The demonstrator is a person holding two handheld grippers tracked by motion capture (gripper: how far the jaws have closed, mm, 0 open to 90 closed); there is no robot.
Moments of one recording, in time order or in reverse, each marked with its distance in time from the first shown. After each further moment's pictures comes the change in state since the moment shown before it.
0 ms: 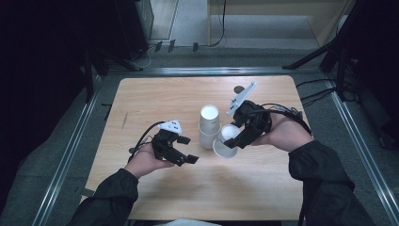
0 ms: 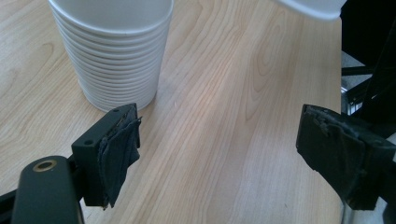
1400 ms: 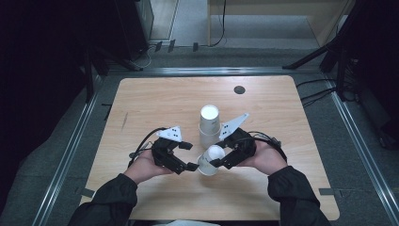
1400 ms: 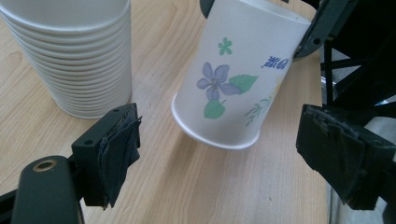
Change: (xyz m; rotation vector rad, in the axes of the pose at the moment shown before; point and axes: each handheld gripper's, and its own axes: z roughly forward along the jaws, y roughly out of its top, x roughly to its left) left arm -0.014 -0.011 0.001 -0.026 -0.047 0.064; right arm 0.012 -0.038 0.087 -0.190 0.121 0.000
